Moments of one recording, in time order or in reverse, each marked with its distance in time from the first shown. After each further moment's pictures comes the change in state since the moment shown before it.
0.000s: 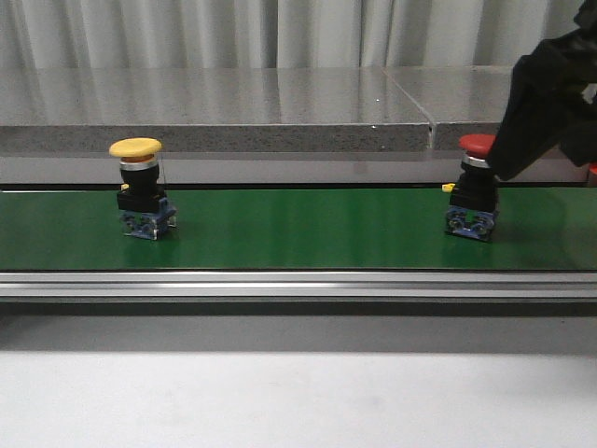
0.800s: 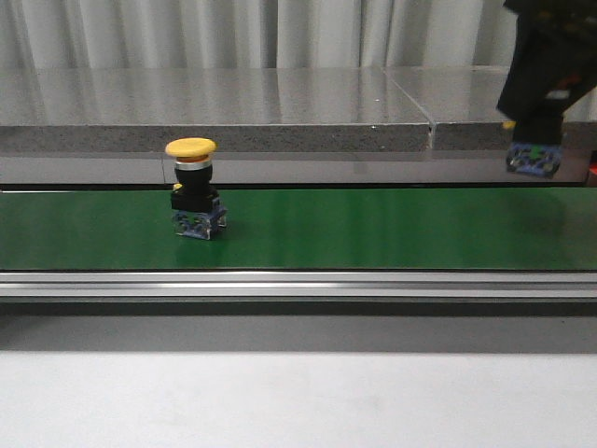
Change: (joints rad) left arm 0.000 0.000 0.000 0.000 0.000 0.000; right arm -0.101 0.163 -0.366 -0.011 0.312 0.000
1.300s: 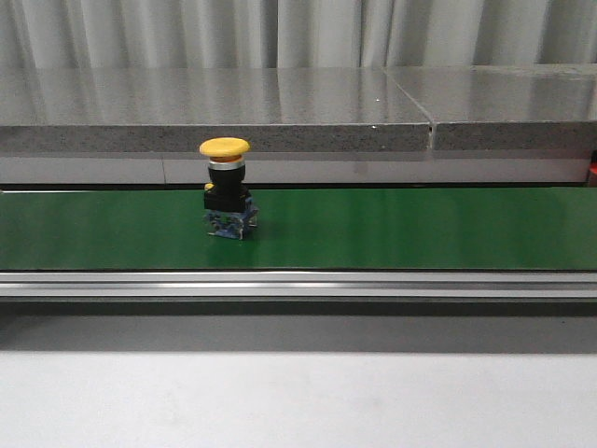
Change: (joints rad) left arm 0.000 0.000 0.000 0.000 0.000 0.000; right arm -0.503 0.099 -0.363 -0.008 0.019 0.030
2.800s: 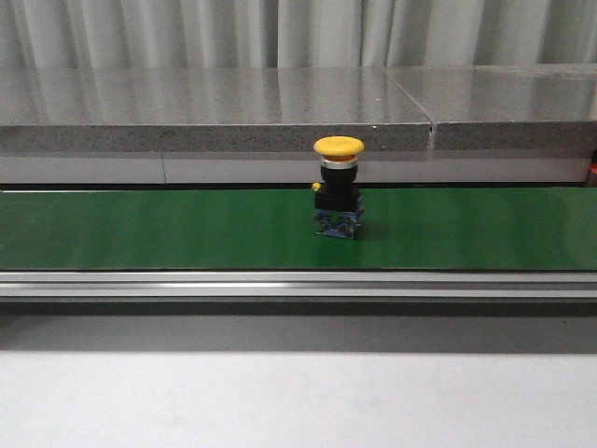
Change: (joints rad) left arm 0.000 0.000 0.000 0.000 -0.002 0.000; right arm -0.123 0.695 -0.389 0.056 -0.134 0.005
